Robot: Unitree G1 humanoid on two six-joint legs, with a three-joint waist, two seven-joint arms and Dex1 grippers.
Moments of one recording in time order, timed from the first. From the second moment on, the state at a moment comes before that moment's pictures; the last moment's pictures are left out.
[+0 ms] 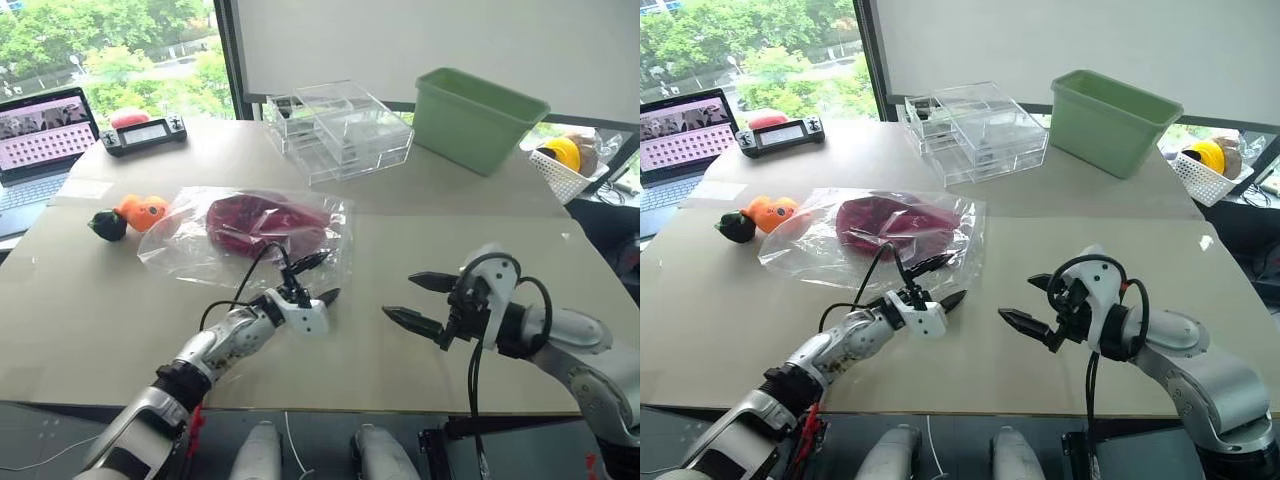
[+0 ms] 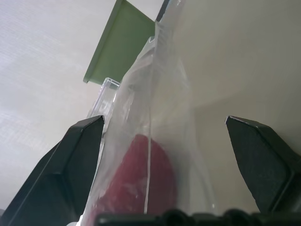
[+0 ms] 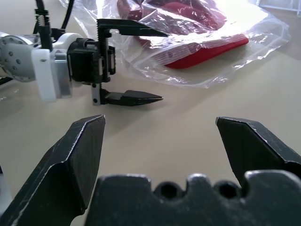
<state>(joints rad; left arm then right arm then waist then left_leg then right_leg) -0.49 0.45 -0.51 0.41 0.57 -0.55 0.01 -0.11 -0.75 -0.14 -0.63 0.69 0.81 0.63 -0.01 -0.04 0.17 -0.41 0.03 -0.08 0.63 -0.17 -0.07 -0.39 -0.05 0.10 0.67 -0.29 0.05</state>
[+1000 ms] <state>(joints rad) -0.50 0.45 -0.42 0.44 0.52 -0.63 -0.11 -0.11 -0.75 -0.13 -0.63 0.67 0.81 0.61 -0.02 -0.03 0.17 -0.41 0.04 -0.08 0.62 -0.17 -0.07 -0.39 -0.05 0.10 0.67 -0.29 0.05</state>
